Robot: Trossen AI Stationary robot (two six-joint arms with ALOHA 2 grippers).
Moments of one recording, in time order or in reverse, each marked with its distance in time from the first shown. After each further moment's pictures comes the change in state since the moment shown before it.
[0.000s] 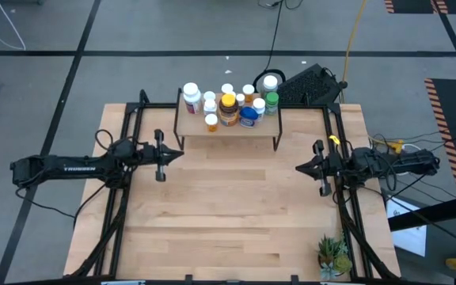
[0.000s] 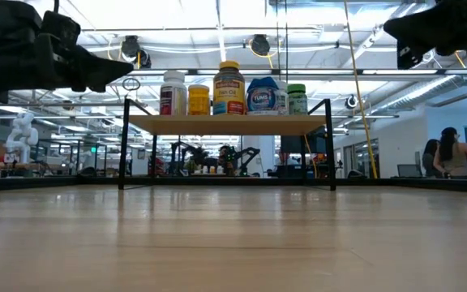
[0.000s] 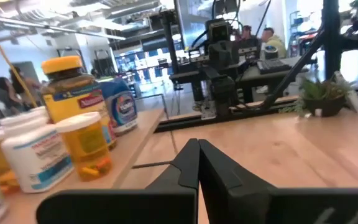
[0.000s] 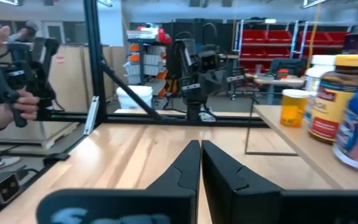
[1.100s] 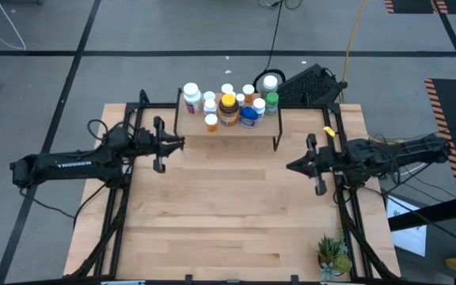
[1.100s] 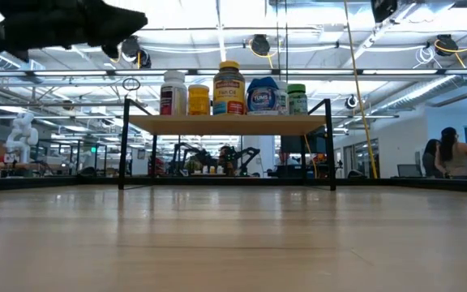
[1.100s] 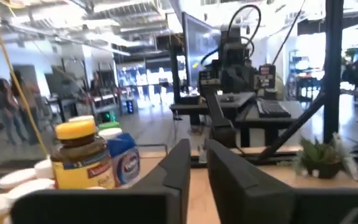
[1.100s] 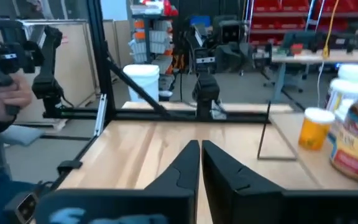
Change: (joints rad) left arm -0.001 -0.003 0.274 -0.190 -0.008 -0.140; right arm 0.056 0.445 0.411 -0.086 0.027 0.031
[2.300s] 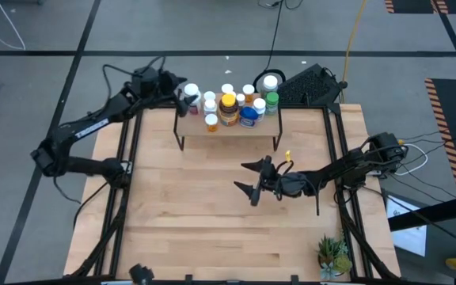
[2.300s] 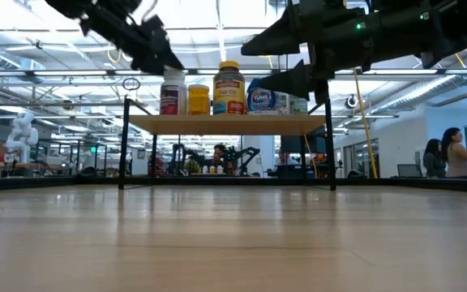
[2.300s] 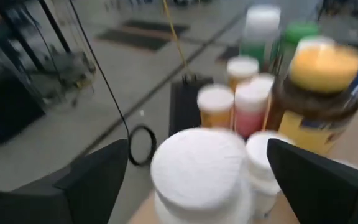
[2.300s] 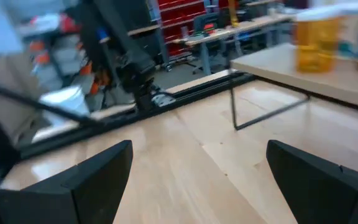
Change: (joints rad) left arm 0.461 0.529 0.728 -0.763 -0.100 0.144; right arm 0.073 1.007 0.000 0.982 0.474 0.291
